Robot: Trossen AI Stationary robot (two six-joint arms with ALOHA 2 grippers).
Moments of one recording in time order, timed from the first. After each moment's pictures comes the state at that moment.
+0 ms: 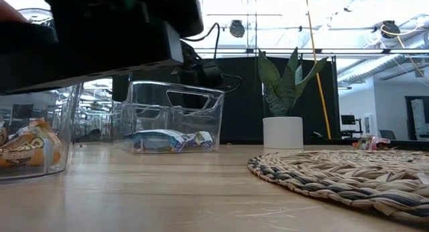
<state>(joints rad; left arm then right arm) 0.61 2.27 1.79 -0.73 -0.12 0.70 0.13 1.02 1.07 -0.15 -0.05 0.43</state>
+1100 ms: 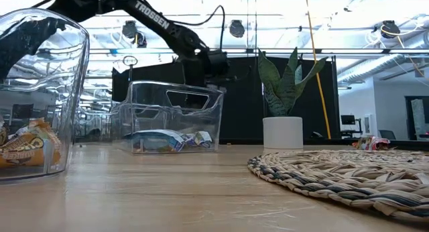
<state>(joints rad) 0.52 2.21 1.79 -0.77 -0.32 0.64 0.13 1.02 1.07 -0.11 -0.05 0.40</state>
